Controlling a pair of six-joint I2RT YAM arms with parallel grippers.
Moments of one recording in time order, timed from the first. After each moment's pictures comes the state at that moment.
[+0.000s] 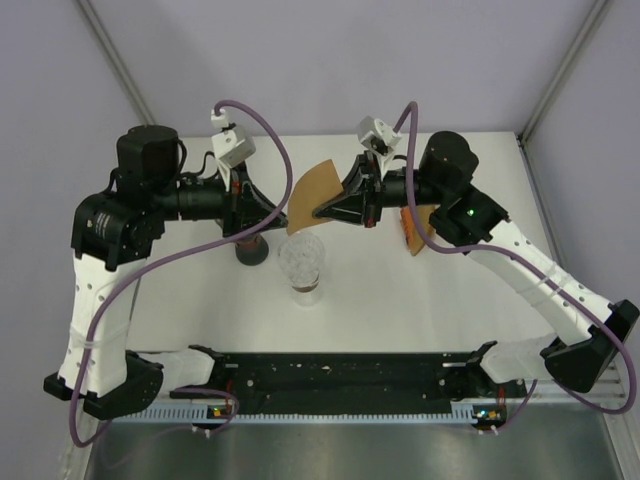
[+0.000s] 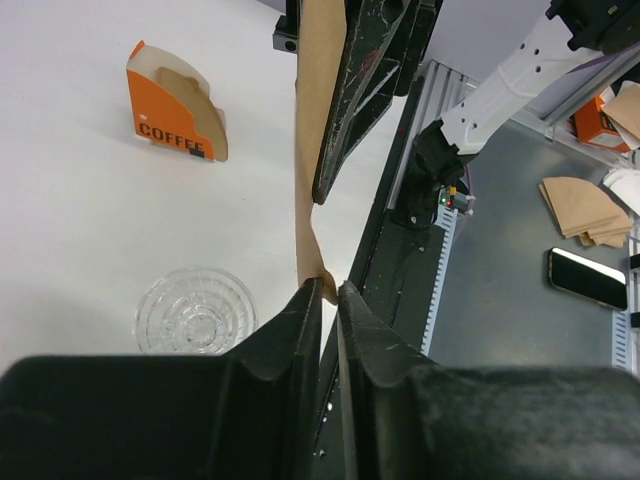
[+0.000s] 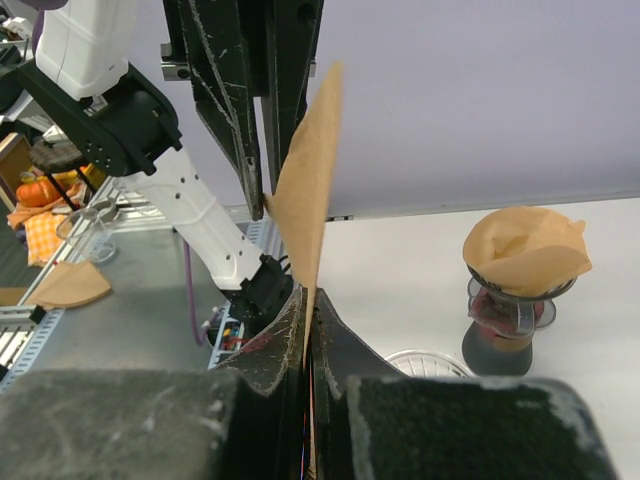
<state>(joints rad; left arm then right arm) -0.38 1.24 1.96 -1.20 0.90 0.11 0.74 1.31 1.44 -0.03 -0.91 0.23</state>
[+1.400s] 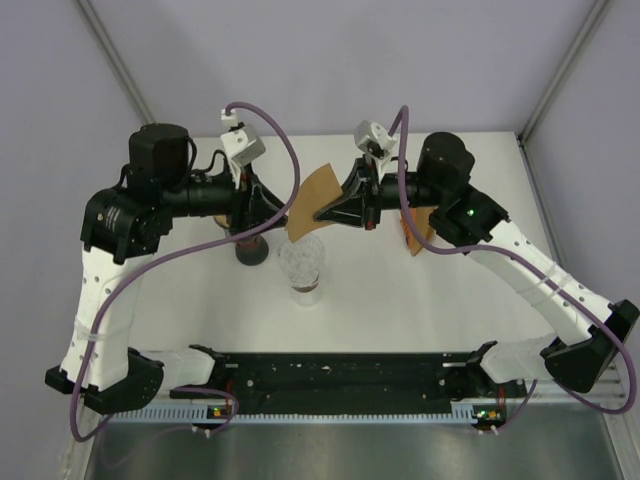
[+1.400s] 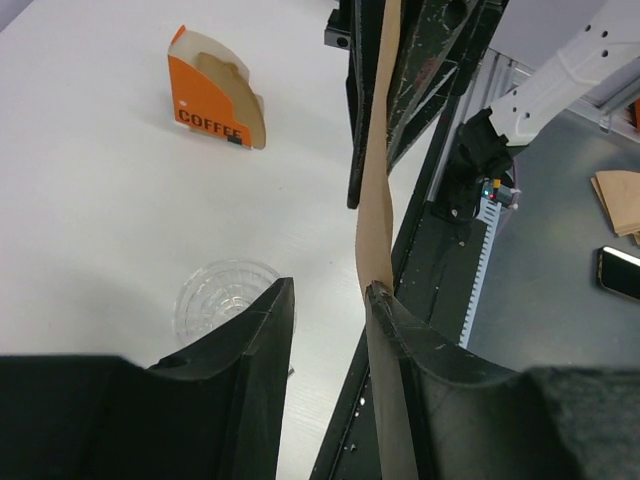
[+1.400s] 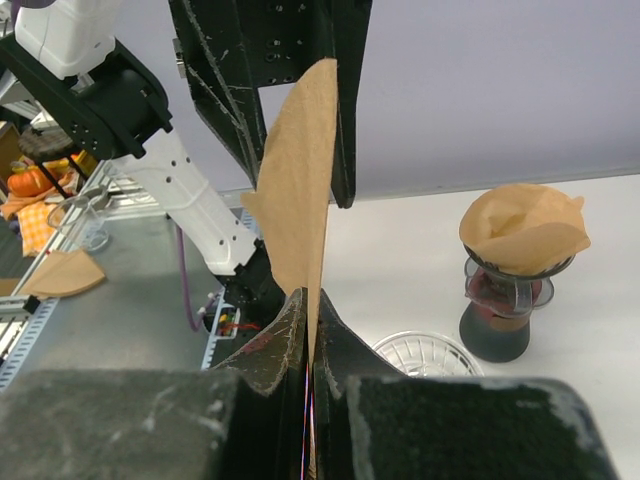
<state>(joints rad) -0.40 1.25 1.94 -1.17 0.78 0.16 0.74 1.31 1.44 -0.10 -0.90 0.18</state>
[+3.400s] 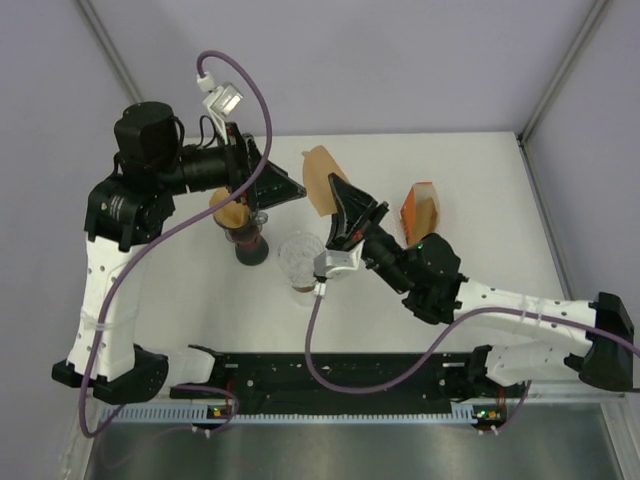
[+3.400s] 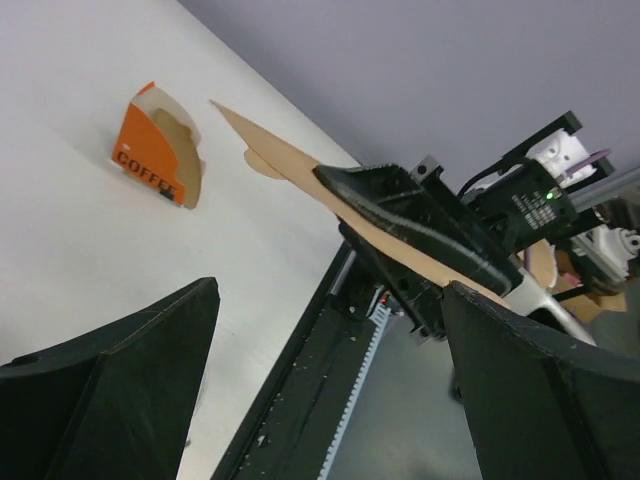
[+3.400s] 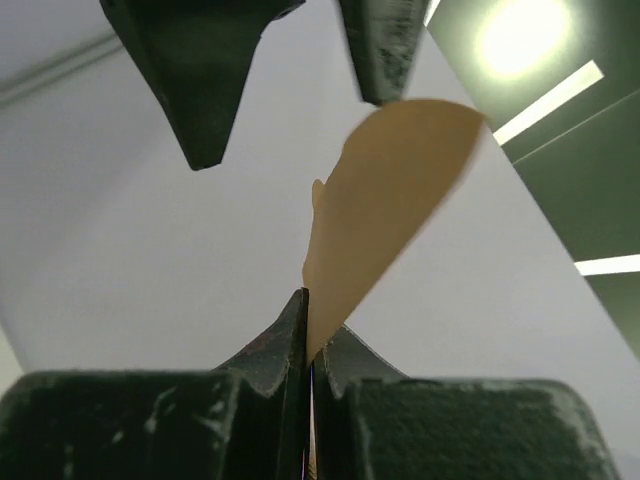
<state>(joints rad) -0.34 1.28 1.97 -0.94 0.83 -0.32 1.16 1.15 0.94 0.74 0.19 -1.34</state>
